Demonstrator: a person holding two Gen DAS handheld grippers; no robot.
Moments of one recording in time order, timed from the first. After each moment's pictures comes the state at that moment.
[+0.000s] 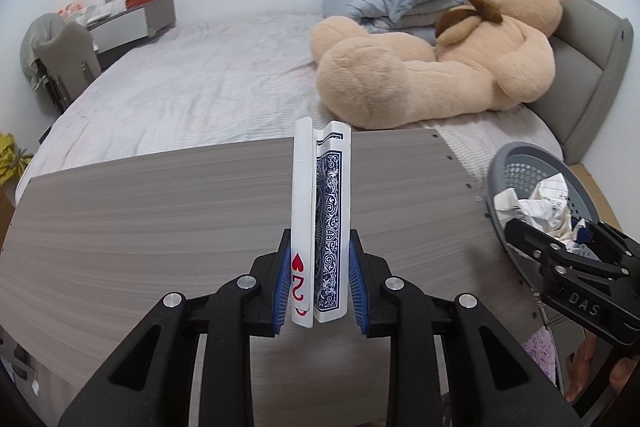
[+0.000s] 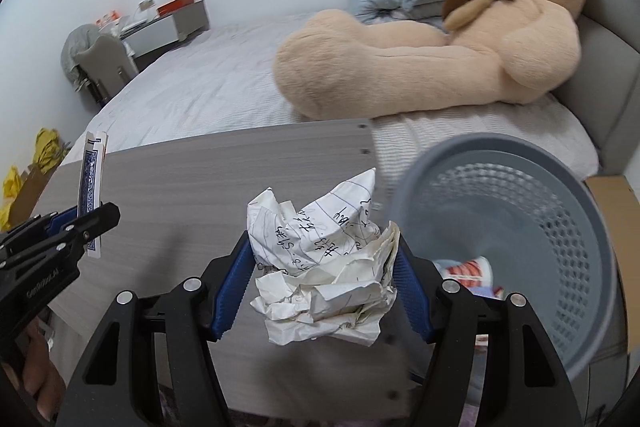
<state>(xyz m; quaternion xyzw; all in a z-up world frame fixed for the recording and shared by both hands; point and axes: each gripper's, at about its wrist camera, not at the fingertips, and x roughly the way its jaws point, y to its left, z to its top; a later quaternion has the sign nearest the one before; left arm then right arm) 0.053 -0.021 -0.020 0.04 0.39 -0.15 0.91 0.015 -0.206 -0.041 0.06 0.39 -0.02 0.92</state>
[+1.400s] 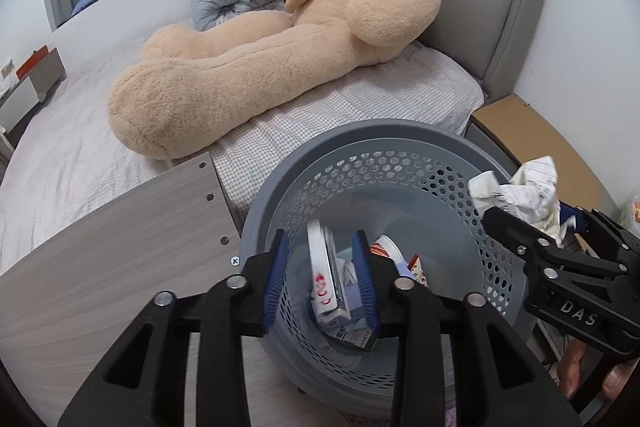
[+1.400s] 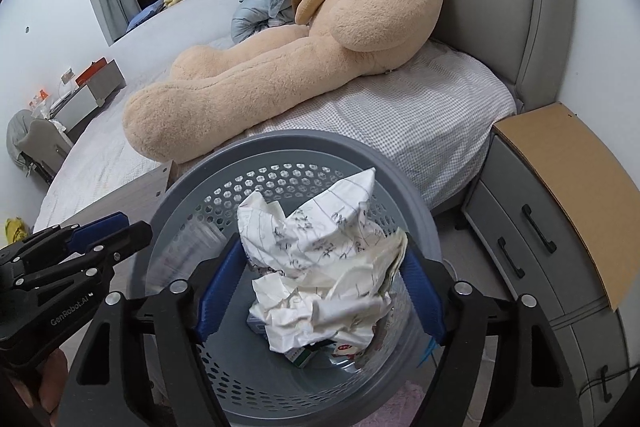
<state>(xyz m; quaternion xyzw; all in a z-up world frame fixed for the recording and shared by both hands) 0.054 -0.266 -0.024 0.14 0.41 -0.28 0.86 -0.035 -0.417 -0.049 0.16 0.37 -0.13 0.90</state>
